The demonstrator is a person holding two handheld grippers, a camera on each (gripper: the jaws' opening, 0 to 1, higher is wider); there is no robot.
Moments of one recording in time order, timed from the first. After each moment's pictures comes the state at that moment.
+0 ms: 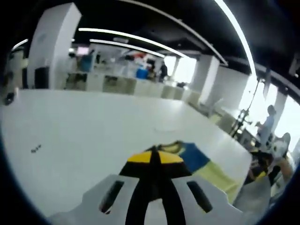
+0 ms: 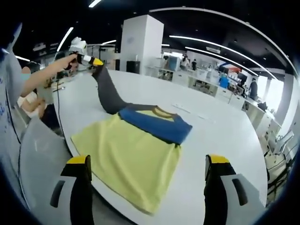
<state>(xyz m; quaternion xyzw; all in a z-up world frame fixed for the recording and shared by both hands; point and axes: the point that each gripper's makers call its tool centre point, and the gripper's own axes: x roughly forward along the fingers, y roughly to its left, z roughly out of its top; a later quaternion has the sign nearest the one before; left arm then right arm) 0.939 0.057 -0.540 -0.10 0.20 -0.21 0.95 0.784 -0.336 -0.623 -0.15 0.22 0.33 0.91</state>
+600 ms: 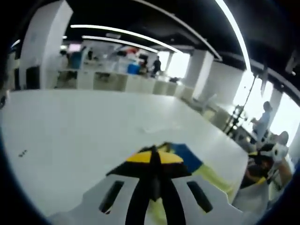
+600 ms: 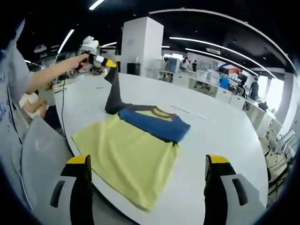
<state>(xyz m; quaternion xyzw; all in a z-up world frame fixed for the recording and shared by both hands) 0.967 -0.011 -0.547 -0.10 0.22 -0.24 0.94 0.780 -0.350 -0.621 -0.15 0.21 0.33 0.91</state>
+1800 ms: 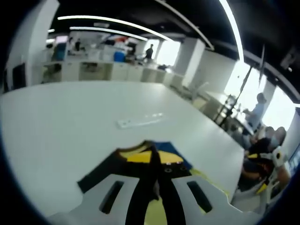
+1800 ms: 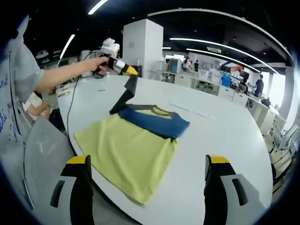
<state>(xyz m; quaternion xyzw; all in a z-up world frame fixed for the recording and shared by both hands) 1.010 -0.124 -0.576 -0.08 0.27 -0.30 0.91 0.780 -0.378 -0.629 -0.12 0.21 0.35 0.91</state>
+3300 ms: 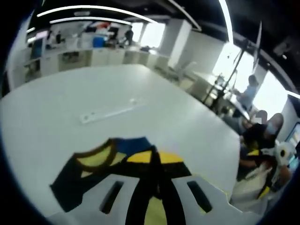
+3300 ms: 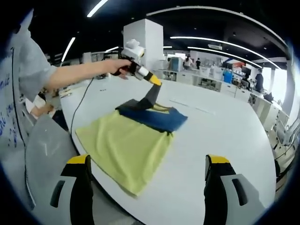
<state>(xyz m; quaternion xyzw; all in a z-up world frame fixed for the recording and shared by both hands) 1.028 -0.254 -0.627 -0.04 0.33 -0.36 0.87 0.779 -0.408 -0.642 -0.10 0.22 0.37 0.90</state>
